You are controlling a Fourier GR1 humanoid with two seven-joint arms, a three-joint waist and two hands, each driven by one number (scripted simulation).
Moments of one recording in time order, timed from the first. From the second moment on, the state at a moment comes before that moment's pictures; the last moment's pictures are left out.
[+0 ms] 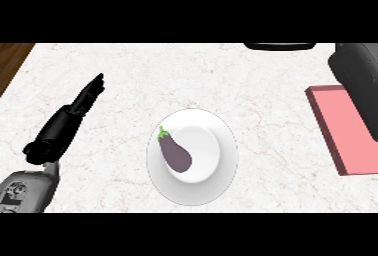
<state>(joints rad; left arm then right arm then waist) -0.22 0.36 -0.08 -1.53 -0.03 -0.12 -0.08 -1.14 -0.52 0.27 -0.58 0.84 -0.48 0.86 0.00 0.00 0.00</state>
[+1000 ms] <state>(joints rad) -0.21 0.33 -0.06 -1.55 -0.05 -0.14 -0.06 -0.84 -0.78 0.05 -0.55 0.57 0.03 0.60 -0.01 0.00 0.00</state>
